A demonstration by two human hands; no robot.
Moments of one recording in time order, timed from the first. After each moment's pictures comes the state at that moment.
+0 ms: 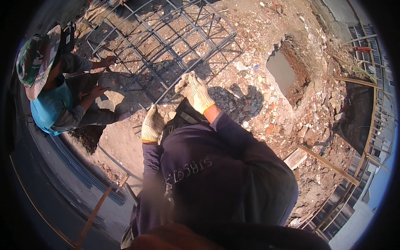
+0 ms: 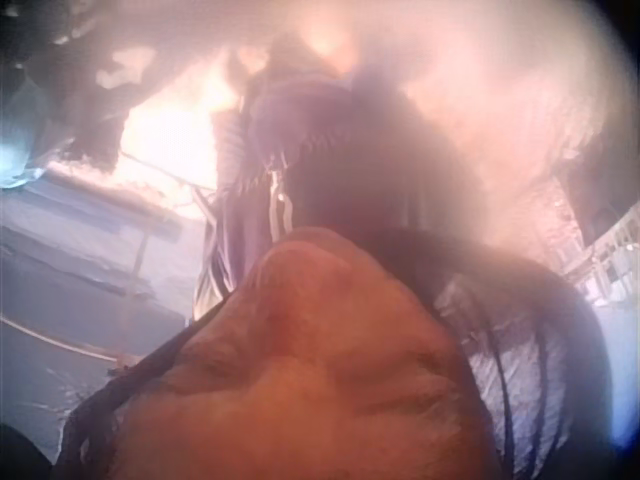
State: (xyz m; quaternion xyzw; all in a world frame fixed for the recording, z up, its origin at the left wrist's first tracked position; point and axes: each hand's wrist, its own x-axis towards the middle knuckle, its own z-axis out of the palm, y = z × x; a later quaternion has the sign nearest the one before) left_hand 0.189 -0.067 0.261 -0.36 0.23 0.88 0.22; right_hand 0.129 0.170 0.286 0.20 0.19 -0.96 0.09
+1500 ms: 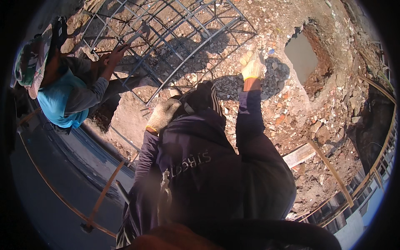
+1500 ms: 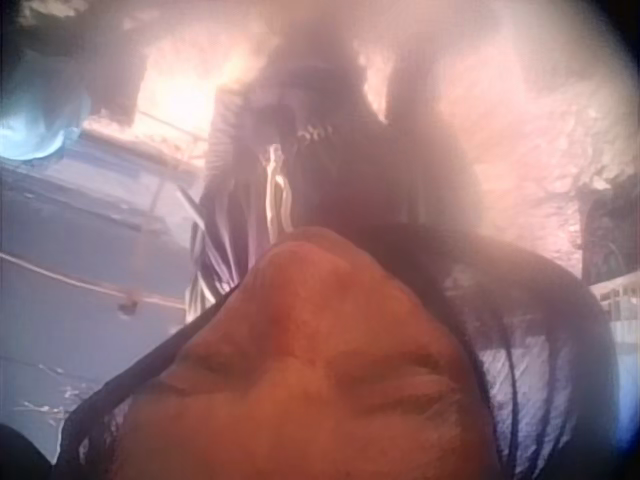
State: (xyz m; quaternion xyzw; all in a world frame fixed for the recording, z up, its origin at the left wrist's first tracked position) left_hand 0.183 0.063 0.321 0.08 0.83 0.41 0.37; right_hand 0.135 0.454 0.225 0.35 0.26 -0.89 -0.16
